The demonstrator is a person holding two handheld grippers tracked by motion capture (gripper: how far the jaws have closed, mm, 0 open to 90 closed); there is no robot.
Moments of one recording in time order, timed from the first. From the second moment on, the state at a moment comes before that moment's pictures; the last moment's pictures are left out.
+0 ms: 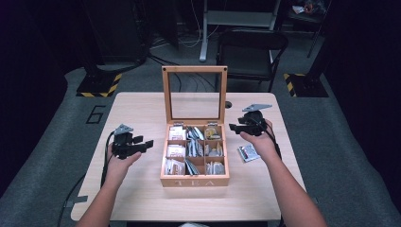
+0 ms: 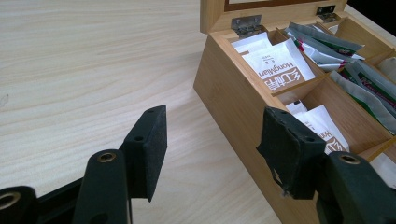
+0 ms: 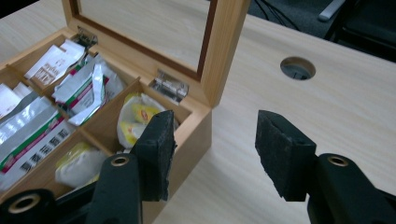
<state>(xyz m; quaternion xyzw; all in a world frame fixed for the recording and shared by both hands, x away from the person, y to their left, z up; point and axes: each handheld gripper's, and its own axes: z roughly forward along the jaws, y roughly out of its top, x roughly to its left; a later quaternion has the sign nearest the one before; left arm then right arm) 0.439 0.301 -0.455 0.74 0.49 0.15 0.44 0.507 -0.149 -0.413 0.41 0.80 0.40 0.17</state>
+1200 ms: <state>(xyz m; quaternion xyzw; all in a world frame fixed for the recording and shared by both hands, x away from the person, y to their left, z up) 0.438 0.300 -0.458 0.74 0.49 0.15 0.44 0.576 -0.114 -0.410 0.42 0.79 0.41 0.17</state>
